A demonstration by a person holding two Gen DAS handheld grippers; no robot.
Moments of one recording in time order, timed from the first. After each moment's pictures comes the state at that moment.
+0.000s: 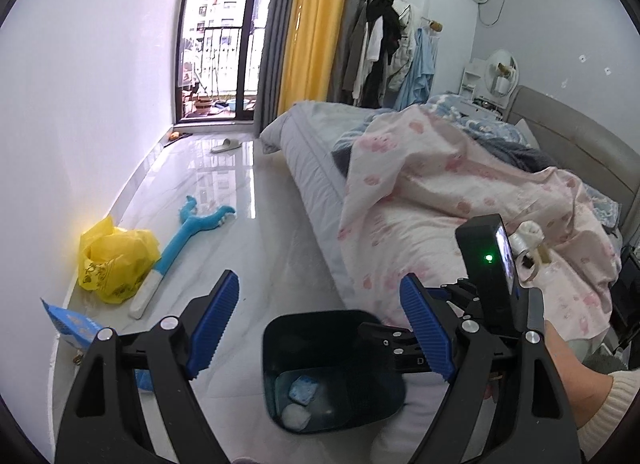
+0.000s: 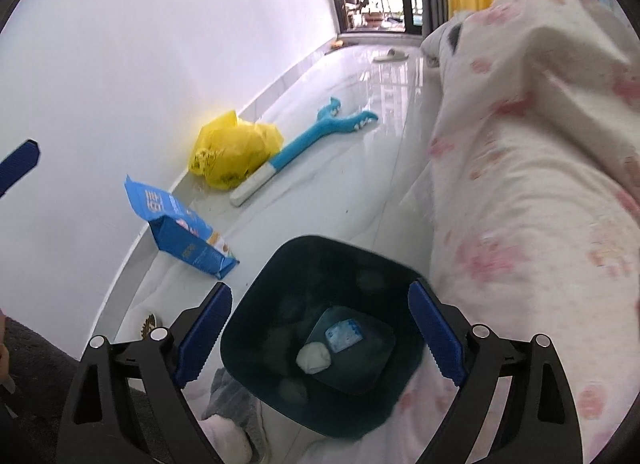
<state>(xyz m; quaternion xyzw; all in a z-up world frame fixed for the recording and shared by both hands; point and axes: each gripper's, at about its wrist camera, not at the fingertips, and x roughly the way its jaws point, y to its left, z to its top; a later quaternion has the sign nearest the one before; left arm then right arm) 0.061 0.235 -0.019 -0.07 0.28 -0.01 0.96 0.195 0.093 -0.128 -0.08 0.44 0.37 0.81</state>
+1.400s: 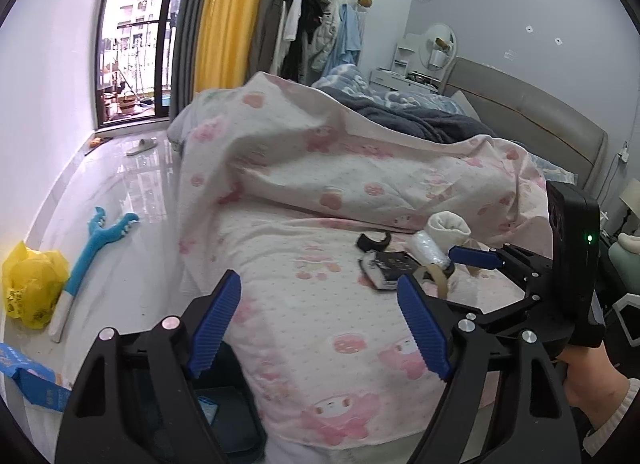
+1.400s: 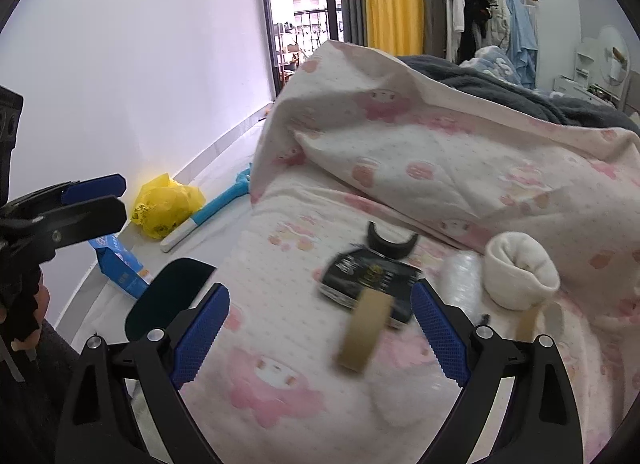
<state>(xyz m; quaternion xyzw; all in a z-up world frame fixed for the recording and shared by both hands) 0.150 0.051 -0.036 -0.06 0.30 -0.12 0.94 0.216 -0.146 -0.083 -0.07 0.33 0.30 0.89</state>
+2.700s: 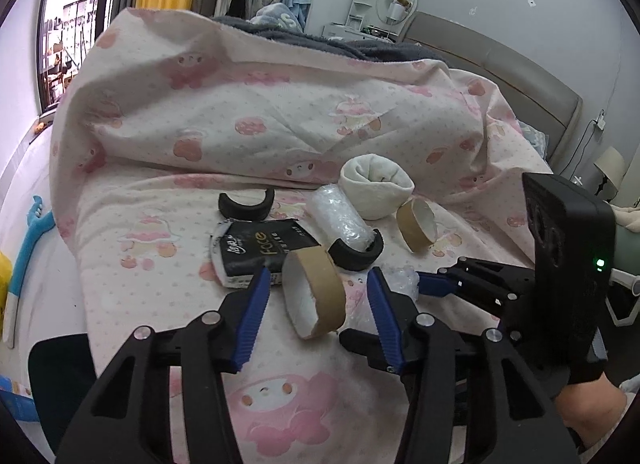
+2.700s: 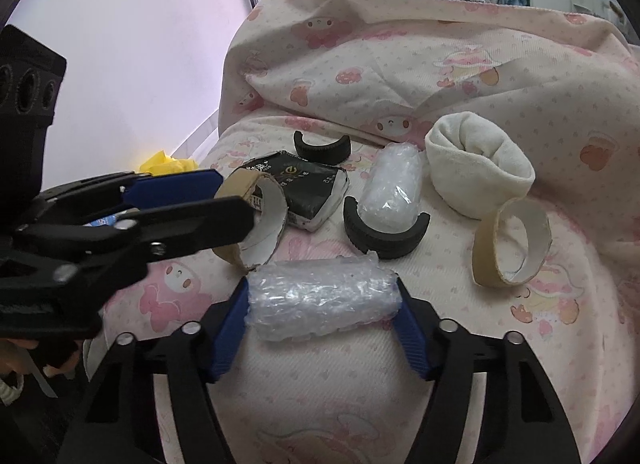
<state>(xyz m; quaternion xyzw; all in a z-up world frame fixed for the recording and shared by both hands) 0.209 -0.075 -0.092 -0.05 0.37 -0.20 0.91 0.235 -0.217 -0.138 -0.03 0.40 0.31 0.86</state>
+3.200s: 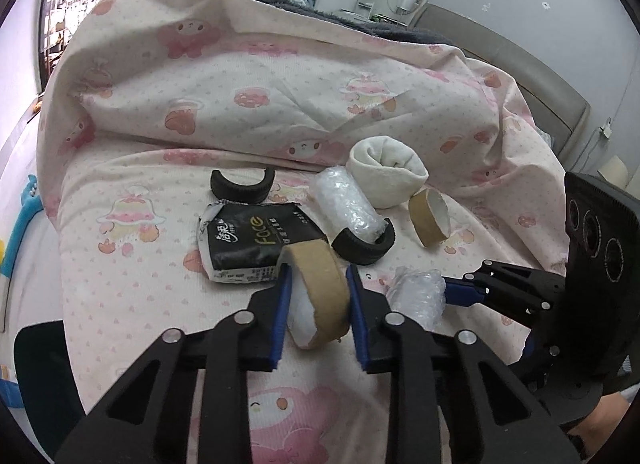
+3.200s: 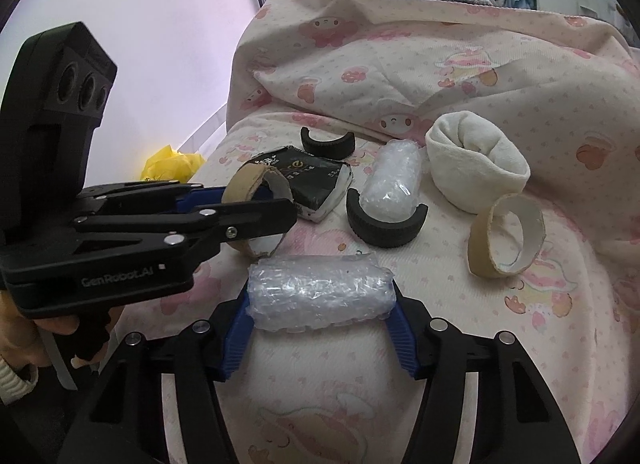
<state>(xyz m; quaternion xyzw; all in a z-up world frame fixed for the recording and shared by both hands) 0.225 -0.079 -0.108 -0.07 0.40 -0.20 0.89 0.227 -0.223 -0.132 -0.04 0.41 0.32 0.86</state>
